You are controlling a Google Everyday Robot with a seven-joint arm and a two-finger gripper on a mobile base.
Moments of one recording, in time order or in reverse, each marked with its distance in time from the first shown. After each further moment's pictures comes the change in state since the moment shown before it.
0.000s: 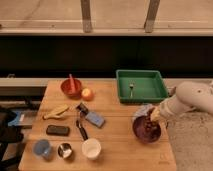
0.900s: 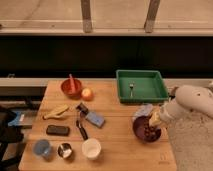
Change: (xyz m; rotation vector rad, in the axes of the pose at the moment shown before) arm 0.018 0.001 0.005 -0.007 0.043 0.030
